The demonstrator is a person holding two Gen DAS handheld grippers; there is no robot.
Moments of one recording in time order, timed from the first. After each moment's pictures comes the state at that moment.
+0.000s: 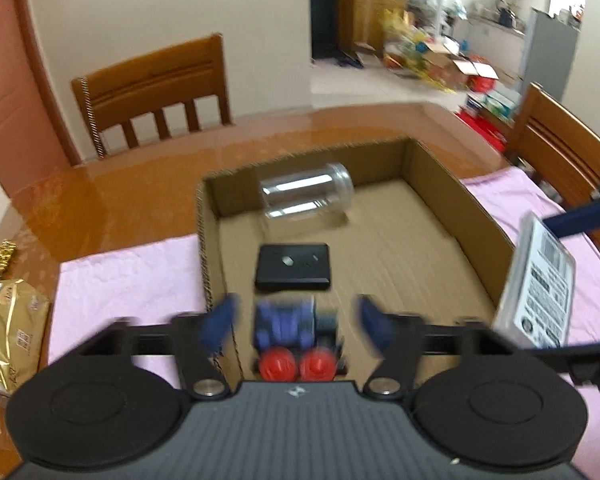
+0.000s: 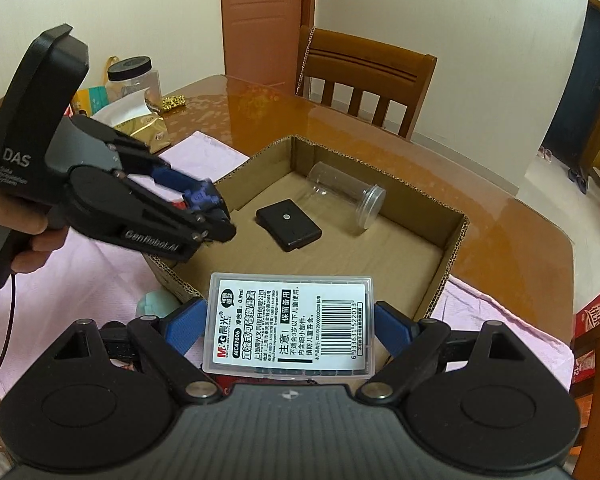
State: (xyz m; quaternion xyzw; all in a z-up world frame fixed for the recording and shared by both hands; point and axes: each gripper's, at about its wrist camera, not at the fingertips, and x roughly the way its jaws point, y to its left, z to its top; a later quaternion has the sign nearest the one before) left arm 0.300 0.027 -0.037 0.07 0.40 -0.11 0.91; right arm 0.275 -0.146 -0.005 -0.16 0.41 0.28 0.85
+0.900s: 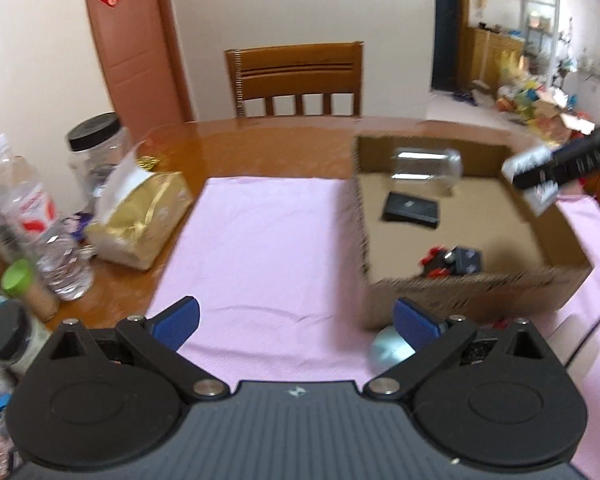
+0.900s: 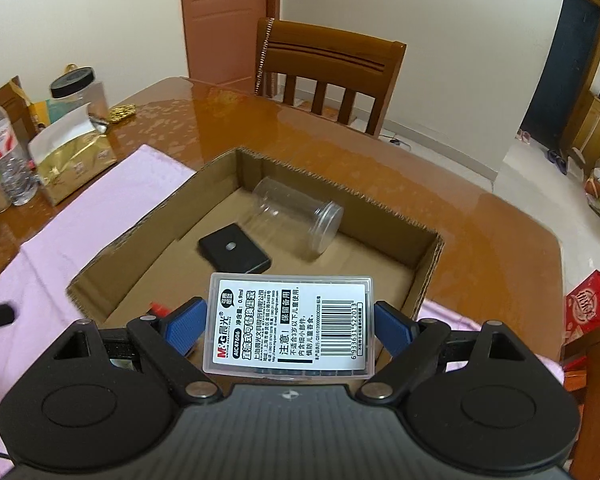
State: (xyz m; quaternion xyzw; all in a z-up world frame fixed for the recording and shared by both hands) left arm 0.181 0.088 -0.034 0.02 0.38 0.08 0.92; right arm 0.347 -0.142 -0.014 -0.15 0.42 0.23 0.86
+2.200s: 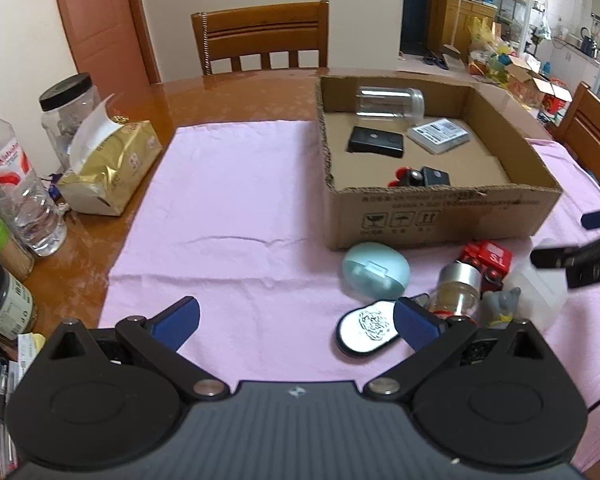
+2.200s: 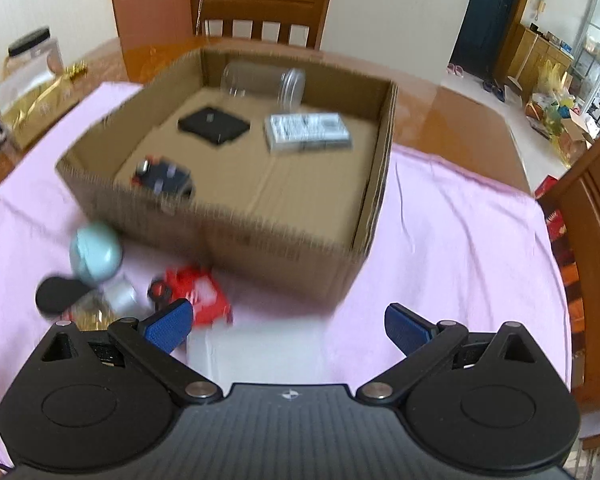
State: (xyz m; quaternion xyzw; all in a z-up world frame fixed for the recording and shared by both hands) left arm 0.149 0.081 -0.060 0.02 0.43 0.02 0.90; right arm 0.226 -0.160 -0.076 -0.11 0.47 0.12 0.86
